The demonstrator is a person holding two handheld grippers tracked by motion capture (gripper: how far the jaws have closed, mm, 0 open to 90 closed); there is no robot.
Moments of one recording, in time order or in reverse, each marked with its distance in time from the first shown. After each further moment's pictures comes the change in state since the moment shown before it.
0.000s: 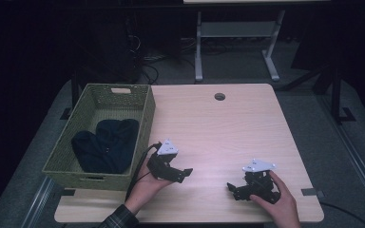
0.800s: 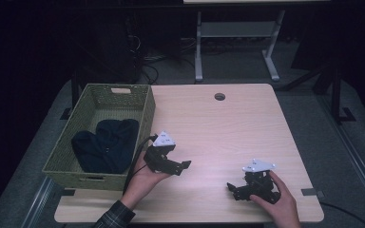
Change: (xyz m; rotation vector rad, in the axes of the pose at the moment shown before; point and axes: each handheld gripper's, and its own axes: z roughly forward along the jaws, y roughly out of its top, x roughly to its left) left arm 0.006 0.021 -0.018 -0.040 0.008 -0.025; right arm 0.000 0.000 0.000 0.000 0.000 0.002
